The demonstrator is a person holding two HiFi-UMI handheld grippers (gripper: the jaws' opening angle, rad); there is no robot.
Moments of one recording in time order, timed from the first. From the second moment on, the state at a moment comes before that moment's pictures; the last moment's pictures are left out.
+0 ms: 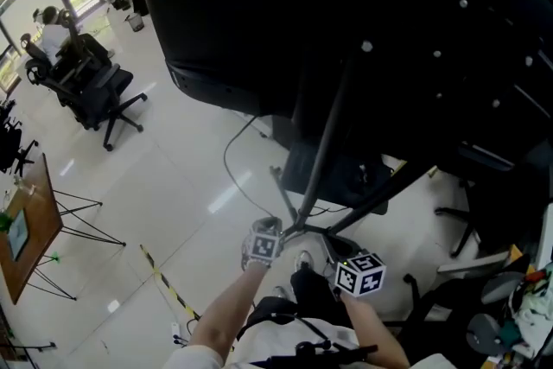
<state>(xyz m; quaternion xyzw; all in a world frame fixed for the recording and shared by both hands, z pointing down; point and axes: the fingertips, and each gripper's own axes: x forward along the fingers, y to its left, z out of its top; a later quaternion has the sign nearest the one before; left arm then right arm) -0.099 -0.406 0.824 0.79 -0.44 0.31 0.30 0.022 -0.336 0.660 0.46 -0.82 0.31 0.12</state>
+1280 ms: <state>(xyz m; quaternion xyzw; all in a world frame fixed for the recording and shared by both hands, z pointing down) 0.025 -0.305 0.536 0.89 -0.38 0.19 0.18 0.109 -0.206 0.628 0.45 -0.84 0.29 0.09</state>
